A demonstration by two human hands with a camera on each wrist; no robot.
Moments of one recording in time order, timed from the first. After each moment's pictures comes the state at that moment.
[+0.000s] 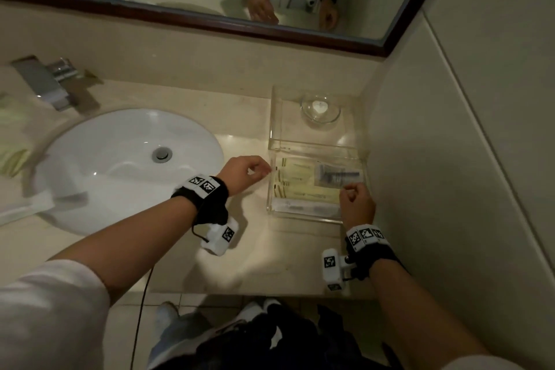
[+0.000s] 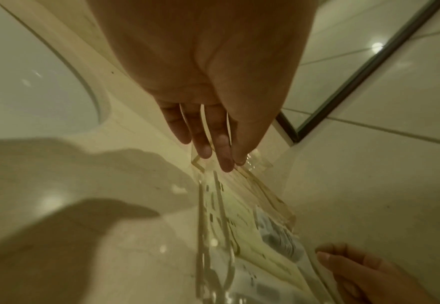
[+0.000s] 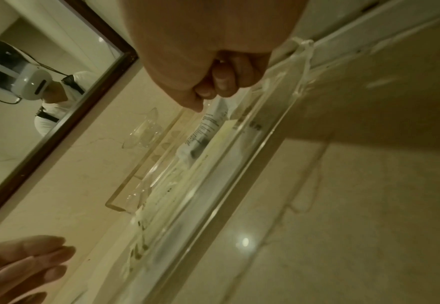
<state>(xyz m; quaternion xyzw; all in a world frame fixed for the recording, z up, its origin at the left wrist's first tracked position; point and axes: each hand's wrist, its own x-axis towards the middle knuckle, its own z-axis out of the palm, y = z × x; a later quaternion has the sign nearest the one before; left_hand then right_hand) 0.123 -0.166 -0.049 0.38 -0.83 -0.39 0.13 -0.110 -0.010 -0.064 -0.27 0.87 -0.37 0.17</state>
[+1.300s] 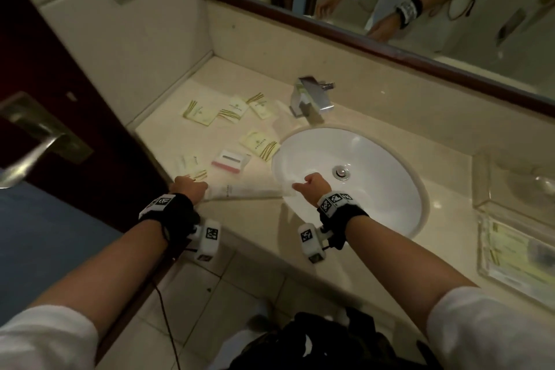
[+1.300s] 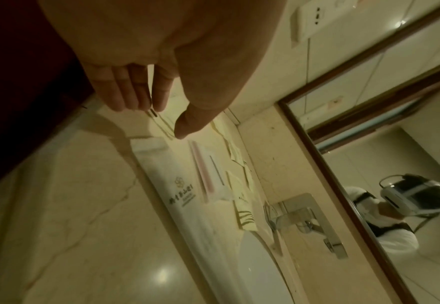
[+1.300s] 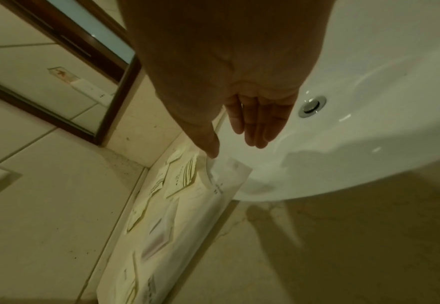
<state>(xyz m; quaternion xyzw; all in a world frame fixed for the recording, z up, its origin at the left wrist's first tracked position) 0.700 -0.199 -0.070 0.86 -0.36 -0.35 0.13 0.407 -0.219 -0.054 -0.51 0.74 -0.10 0.42</state>
